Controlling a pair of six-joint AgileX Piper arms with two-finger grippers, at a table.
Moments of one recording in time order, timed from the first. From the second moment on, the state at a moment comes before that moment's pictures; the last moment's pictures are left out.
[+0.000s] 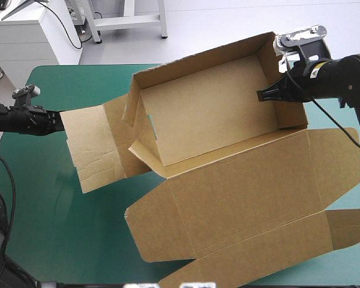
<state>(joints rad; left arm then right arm) 0.38 1.76 -1.44 -0.75 1.07 0.63 0.22 1.45 -1.87 0.09 1.25 -0.10</state>
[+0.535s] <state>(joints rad) 0.06 1.77 -1.44 -0.83 1.03 0.61 0.22 1.55 -1.87 0.07 1.07 -0.09</state>
